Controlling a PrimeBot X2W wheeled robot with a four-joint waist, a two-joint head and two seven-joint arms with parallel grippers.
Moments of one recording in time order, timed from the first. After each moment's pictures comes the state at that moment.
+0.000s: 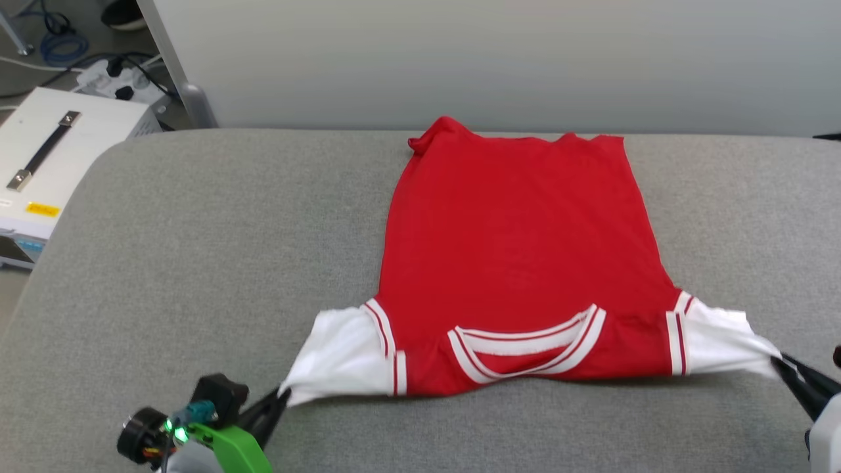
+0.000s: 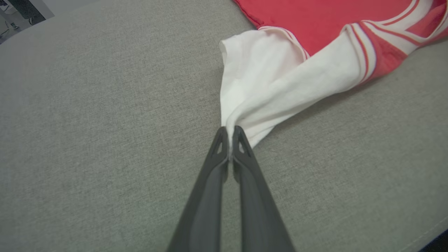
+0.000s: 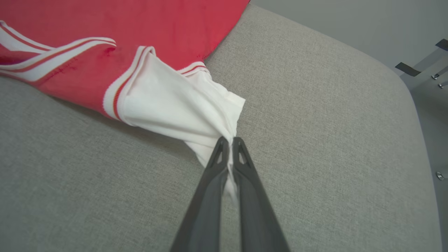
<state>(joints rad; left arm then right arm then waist) -0.23 0.60 -0.77 0.39 -0.66 -0.06 -0.16 -0.15 -0.81 0.54 0.35 0.66 0.13 -0.09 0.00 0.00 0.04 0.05</state>
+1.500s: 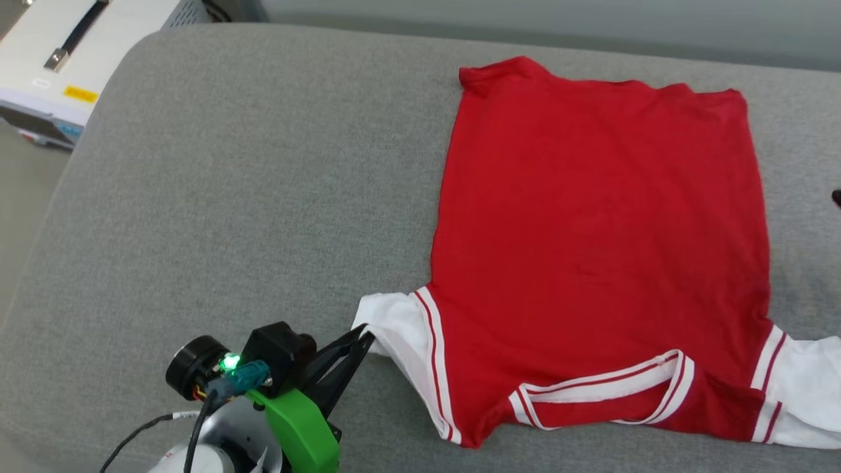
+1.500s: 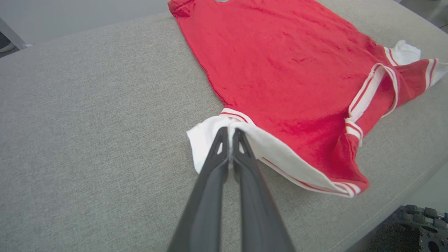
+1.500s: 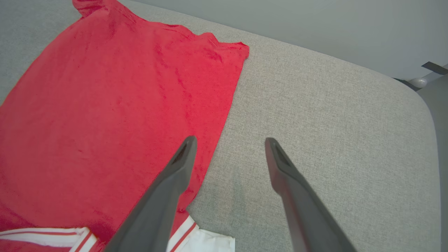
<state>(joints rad) -0.25 0.70 -0.77 -0.28 -0.65 0.11 0.12 -0.34 -0.72 0.01 -0.03 0.69 0.13 0.75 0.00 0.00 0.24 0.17</state>
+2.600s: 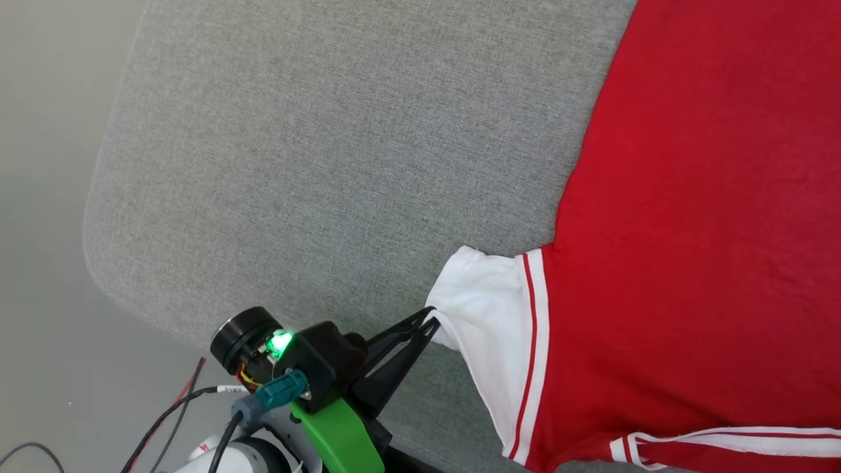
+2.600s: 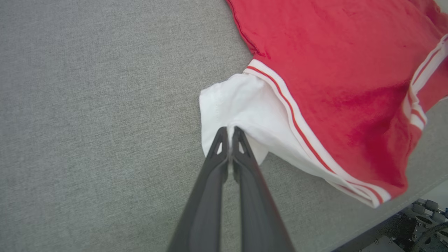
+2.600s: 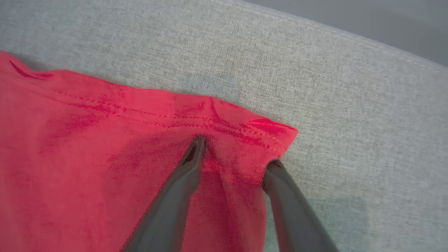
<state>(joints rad) -0.33 0.65 -0.82 -0.44 -0.59 0.10 0.14 -0.99 -0.75 0.00 0.45 0.43 0.13 1.09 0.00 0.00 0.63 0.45</state>
